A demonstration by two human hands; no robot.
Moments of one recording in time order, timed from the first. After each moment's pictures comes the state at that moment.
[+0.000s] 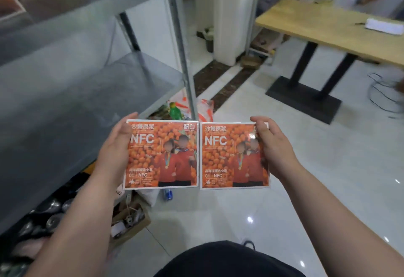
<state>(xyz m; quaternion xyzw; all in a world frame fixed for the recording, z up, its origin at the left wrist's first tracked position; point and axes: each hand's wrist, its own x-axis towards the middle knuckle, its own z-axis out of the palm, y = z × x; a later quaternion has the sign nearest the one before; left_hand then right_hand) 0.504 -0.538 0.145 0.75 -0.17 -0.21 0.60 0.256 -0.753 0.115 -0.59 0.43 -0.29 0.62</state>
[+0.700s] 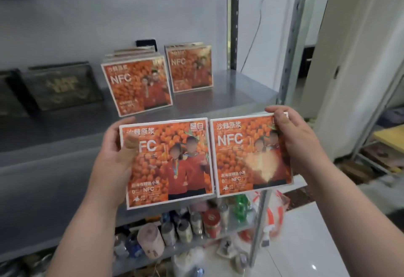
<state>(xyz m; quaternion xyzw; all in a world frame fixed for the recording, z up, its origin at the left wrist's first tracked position) 0.551 -0.511 0.317 0.69 -0.11 0.10 0.71 0.499 -0.836 0.308 -0.68 0.06 -0.25 0.68</state>
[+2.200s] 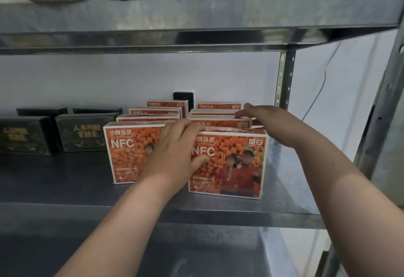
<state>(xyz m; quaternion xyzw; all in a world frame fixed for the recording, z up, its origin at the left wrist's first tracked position) 0.719 -0.646 0.405 0.91 -0.18 0.32 0.17 0.789 -0.891 0.457 -0.87 -0.12 -0.07 0.48</state>
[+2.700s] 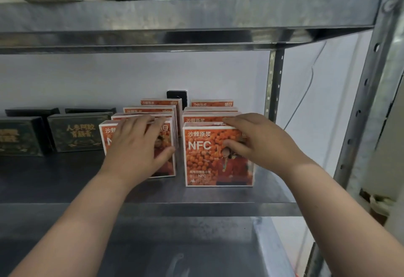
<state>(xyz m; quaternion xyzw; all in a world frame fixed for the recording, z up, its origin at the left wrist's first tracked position) 0.725 -0.587 0.407 0.94 -0.09 0.32 -0.01 0.742 -0.879 0.418 -0.92 -0.23 -0.30 0.10</state>
